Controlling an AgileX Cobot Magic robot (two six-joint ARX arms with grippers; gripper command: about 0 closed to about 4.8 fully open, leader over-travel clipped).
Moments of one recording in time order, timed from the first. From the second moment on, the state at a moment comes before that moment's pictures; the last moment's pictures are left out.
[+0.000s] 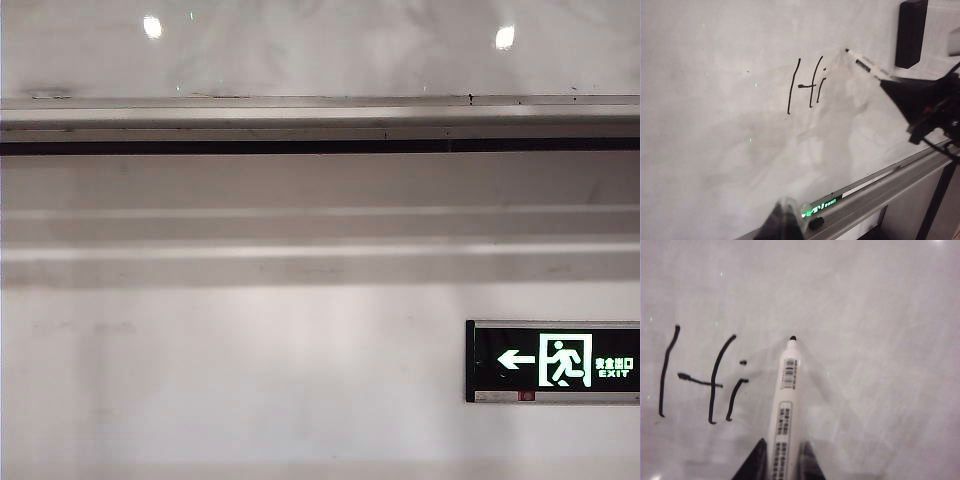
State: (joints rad) left arm -0.44 1.23 1.79 -0.44 0.20 -0.04; right arm 0.50 1.62 2.12 -0.29 0.38 -0.25
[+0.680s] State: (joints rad) left arm -0.44 1.23 1.79 -0.44 0.20 -0.04; right arm 0.50 1.63 2.12 -0.40 0.39 -0.26
